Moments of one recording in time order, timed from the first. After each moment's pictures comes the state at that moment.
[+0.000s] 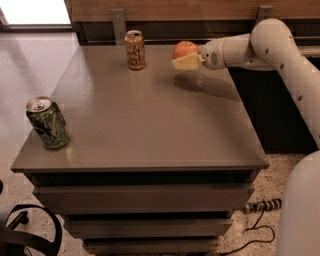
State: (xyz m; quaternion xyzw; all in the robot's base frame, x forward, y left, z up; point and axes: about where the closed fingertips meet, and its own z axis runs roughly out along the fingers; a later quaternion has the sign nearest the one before) arm 0.783 -0.094 0.879 -0.37 0.74 0.29 0.49
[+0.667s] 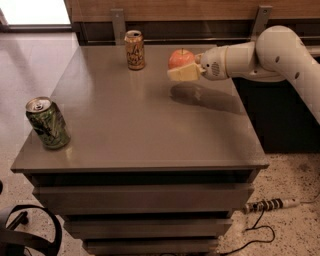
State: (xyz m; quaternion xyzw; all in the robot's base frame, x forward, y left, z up) arm 0.713 -0.071 0.885 -0.39 0.72 0.32 0.47
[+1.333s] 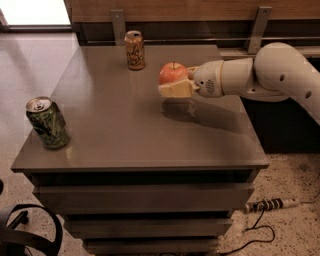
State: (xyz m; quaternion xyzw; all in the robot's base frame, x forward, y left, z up) arm 0.645 -0.042 0.882 -0.40 0.71 0.33 0.48
